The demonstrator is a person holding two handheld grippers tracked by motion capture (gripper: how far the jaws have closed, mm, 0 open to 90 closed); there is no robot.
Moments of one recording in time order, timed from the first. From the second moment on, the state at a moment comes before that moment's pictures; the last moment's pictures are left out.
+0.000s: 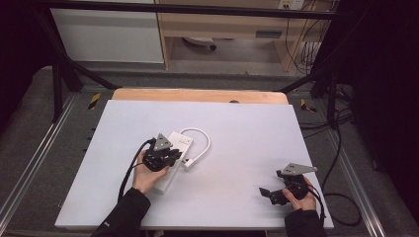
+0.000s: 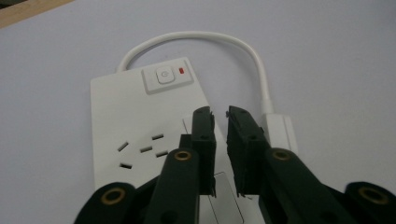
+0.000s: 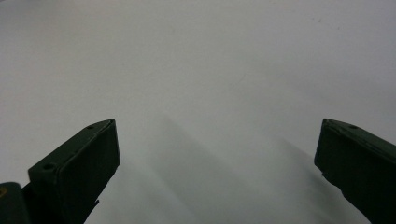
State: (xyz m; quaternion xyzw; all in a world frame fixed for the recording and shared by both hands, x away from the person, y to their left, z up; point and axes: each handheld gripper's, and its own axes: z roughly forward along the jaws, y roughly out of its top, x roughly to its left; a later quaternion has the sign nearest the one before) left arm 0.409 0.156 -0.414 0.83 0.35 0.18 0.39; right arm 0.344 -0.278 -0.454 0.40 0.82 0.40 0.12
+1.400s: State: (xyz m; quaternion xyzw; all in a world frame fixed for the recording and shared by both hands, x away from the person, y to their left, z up) left arm 0.383 0.208 -0.407 0.82 0.39 0.20 0.36; right arm 0.344 -0.278 -0.453 0.40 0.81 0.40 0.12
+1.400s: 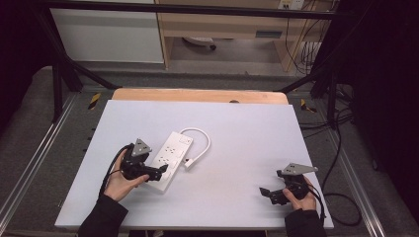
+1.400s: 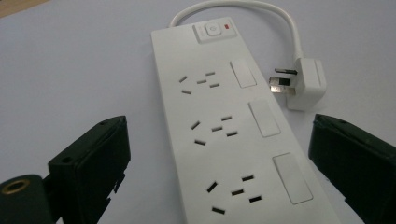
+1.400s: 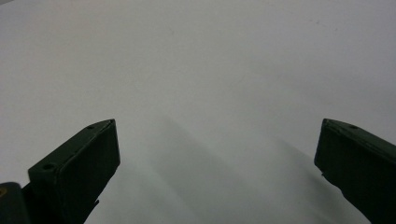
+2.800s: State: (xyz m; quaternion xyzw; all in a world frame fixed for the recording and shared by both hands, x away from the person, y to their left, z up) left arm 0.341 0.283 -0.439 0.81 0.41 0.20 0.35; right arm 0.343 -0.278 -0.453 0.40 0.81 0.40 0.12
